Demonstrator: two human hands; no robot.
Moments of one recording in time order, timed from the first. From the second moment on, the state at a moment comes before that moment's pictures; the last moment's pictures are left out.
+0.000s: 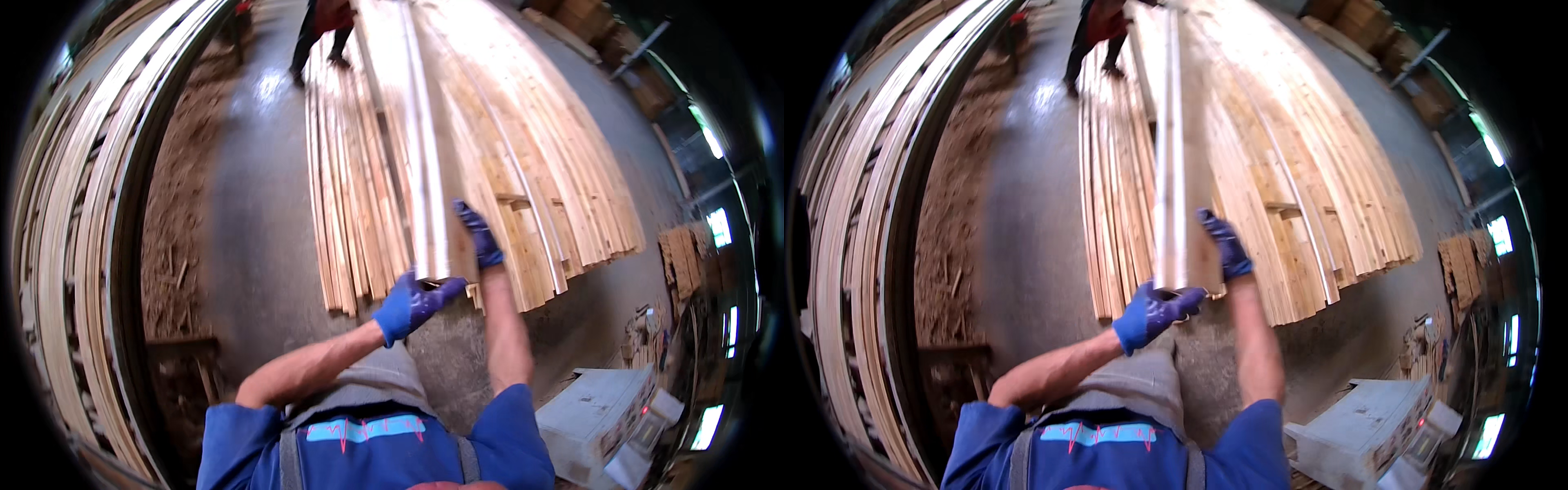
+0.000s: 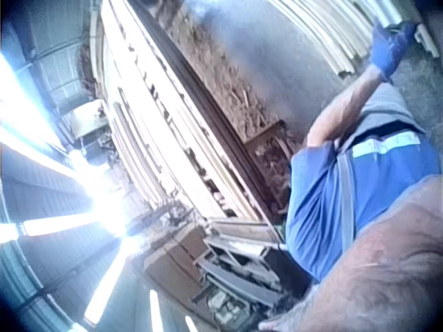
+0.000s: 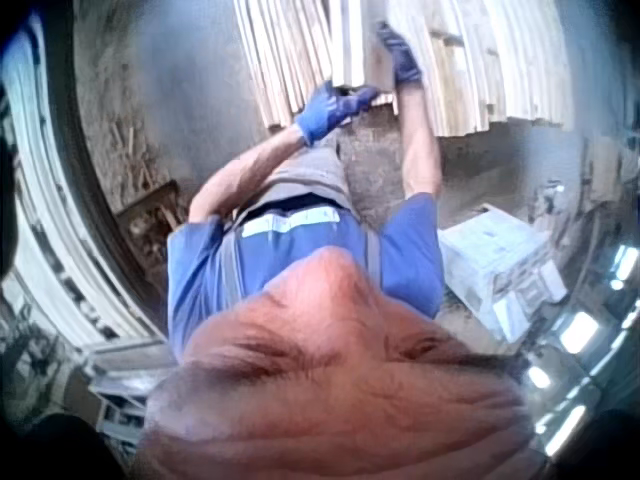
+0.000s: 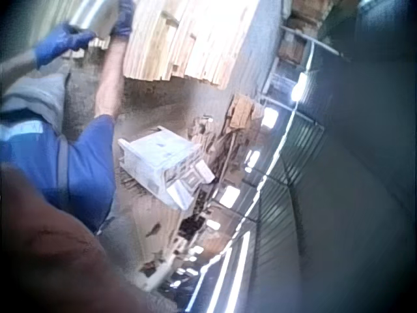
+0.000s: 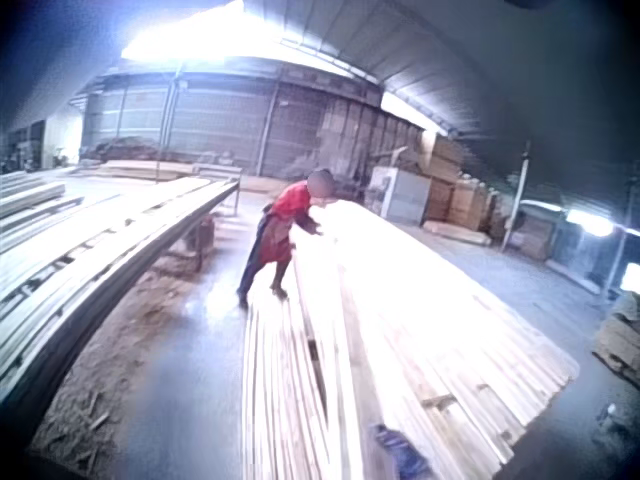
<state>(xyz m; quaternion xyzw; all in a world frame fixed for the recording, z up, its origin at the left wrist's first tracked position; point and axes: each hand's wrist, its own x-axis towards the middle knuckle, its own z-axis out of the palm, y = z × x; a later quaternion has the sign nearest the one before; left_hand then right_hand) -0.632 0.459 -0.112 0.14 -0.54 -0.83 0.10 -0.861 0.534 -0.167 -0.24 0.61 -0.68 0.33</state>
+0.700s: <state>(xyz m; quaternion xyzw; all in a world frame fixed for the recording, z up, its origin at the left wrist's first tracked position) -0.399 0.477 -0.355 0.70 -0.24 -0.67 0.02 -1.165 1.102 -0.331 0.12 0.86 -0.46 0.21</state>
